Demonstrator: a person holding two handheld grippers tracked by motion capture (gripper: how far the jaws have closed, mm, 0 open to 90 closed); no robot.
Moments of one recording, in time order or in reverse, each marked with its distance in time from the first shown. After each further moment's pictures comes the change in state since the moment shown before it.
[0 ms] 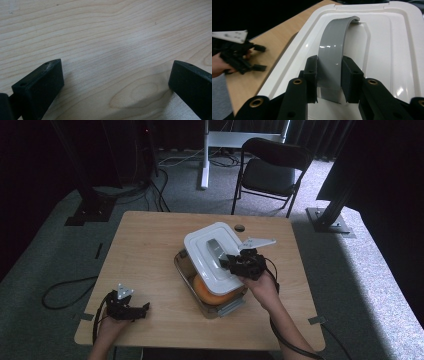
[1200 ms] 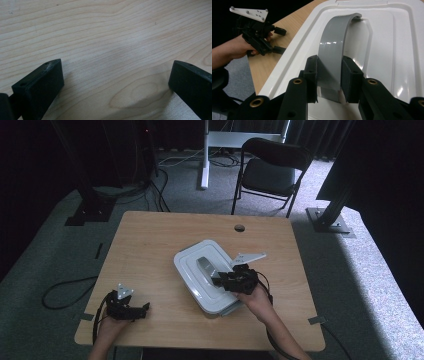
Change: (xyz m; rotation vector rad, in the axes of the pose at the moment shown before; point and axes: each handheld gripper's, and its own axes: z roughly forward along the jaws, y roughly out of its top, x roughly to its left) left arm 0.000 0.000 0.000 0.001 -0.001 0.001; right arm 0.013 -0.038 0.023 0.059 0.153 0.016
